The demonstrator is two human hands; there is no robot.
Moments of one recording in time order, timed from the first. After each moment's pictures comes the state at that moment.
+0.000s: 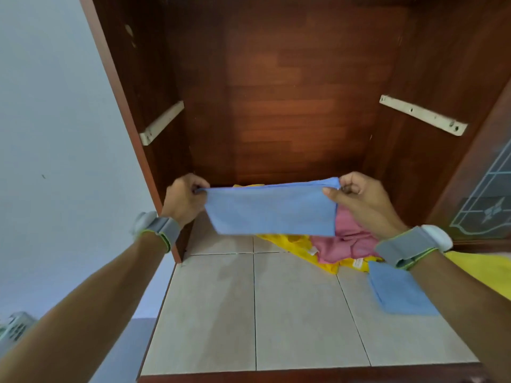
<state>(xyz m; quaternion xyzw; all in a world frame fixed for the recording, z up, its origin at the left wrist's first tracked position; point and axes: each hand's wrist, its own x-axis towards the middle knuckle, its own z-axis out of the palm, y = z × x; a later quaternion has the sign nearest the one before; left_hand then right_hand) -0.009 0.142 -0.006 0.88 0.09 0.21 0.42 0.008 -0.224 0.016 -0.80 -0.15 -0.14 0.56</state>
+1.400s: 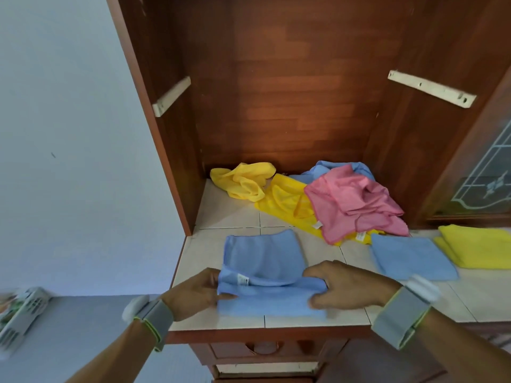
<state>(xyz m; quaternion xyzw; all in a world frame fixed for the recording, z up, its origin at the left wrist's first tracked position) -0.167 0.116 -0.141 0.81 -0.03 -0.20 0.55 -0.111 -0.206 -0.068 -0.89 -0.32 0.25 0.20</state>
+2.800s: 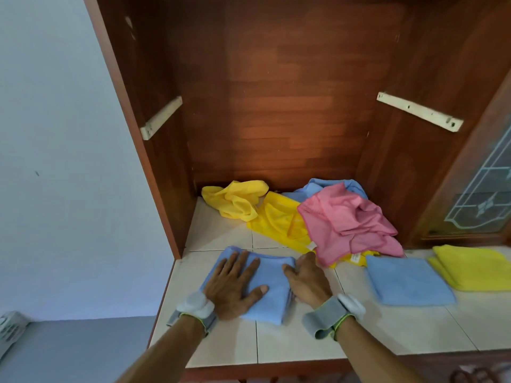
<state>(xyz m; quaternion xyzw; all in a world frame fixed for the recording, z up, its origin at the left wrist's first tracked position) -0.085 0.053 -0.167 0.99 -0.10 -0.03 0.07 -0.056 -0.145 -0.133 -0.91 0.04 0.07 0.40</state>
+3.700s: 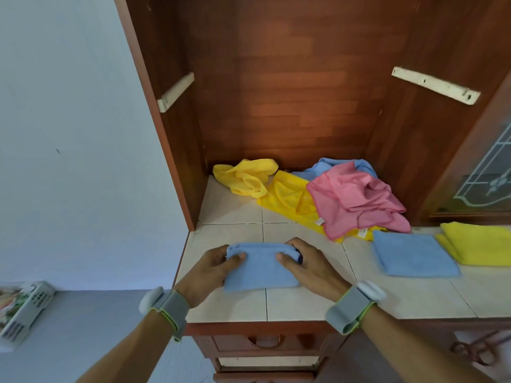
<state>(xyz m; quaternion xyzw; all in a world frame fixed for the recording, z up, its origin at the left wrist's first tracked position) -0.158 0.091 -0.125 0.73 0.01 -0.12 0.67 -0.100 -0.155 -0.127 -0.86 -0.21 0.07 0.45</state>
